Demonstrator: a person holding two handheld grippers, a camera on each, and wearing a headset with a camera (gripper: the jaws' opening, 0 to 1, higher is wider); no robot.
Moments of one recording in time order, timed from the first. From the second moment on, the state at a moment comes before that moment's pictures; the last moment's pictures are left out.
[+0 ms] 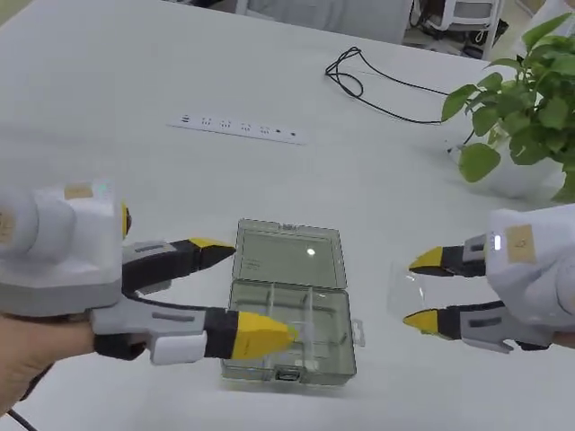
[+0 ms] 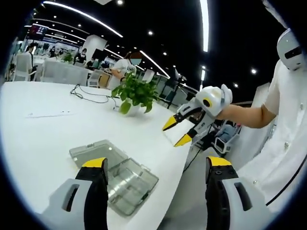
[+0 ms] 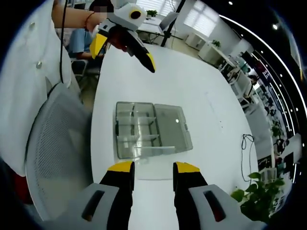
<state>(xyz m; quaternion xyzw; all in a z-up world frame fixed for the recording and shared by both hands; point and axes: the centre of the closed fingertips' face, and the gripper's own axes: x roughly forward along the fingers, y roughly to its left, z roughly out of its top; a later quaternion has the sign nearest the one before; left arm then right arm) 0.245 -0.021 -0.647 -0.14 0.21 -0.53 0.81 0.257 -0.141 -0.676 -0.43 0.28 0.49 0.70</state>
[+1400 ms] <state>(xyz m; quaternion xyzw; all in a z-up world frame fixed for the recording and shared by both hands) 0.228 -0.083 -0.639 -0.30 0.27 -0.53 0.74 0.228 -0.078 -0.644 -0.49 0.23 0.49 0.68</state>
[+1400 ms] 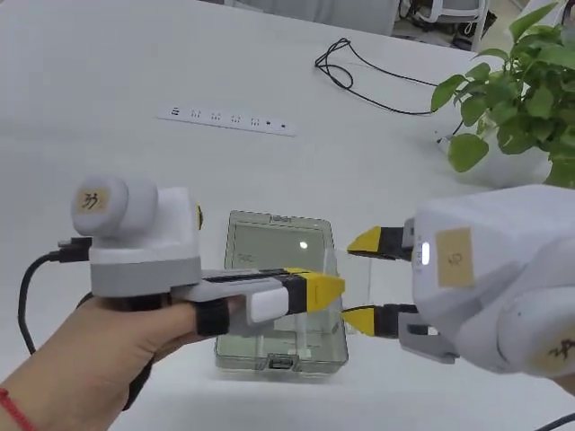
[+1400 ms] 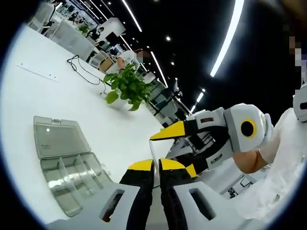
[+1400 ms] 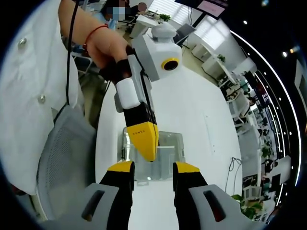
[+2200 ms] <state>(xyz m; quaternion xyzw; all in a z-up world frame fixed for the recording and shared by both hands) 0.230 -0.085 -0.643 -0.29 0.26 -0.53 0.75 0.231 -0.080 -0.646 -0.50 0.22 0.50 0.67</state>
